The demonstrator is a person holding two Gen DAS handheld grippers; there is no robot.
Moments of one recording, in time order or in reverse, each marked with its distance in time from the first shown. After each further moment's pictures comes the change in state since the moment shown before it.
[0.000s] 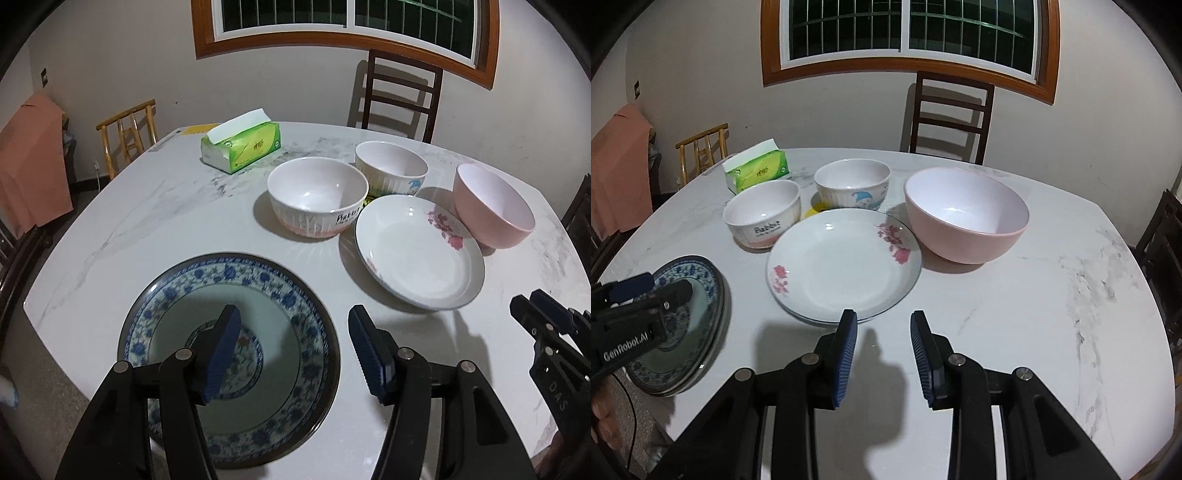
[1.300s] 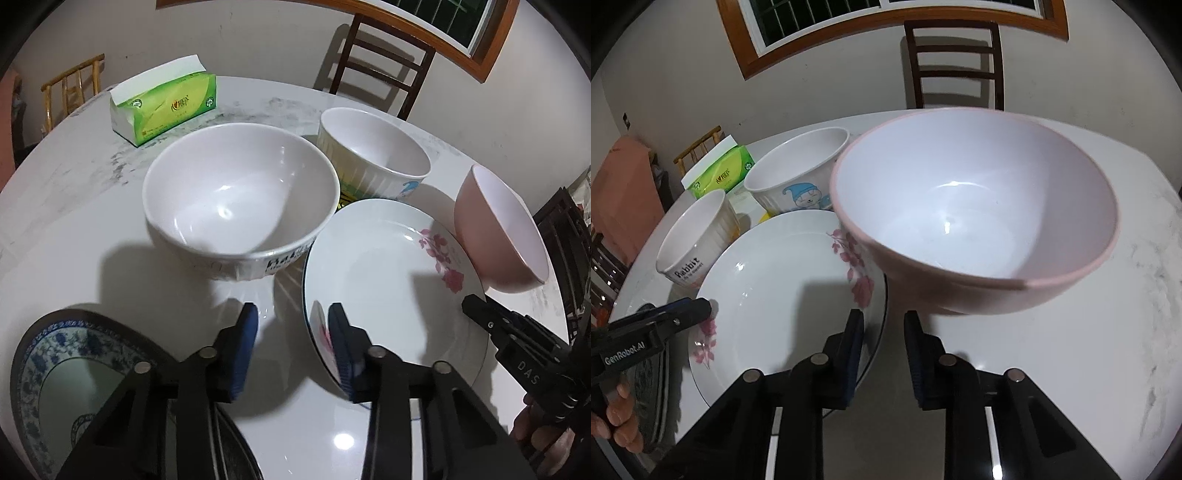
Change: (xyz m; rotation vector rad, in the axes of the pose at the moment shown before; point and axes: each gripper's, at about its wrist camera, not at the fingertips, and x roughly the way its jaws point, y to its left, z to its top) left arm 0.116 -0.026 0.054 -0.055 0.160 -0.228; right arm 0.133 -0.058 0.042 0.133 0.139 0.187
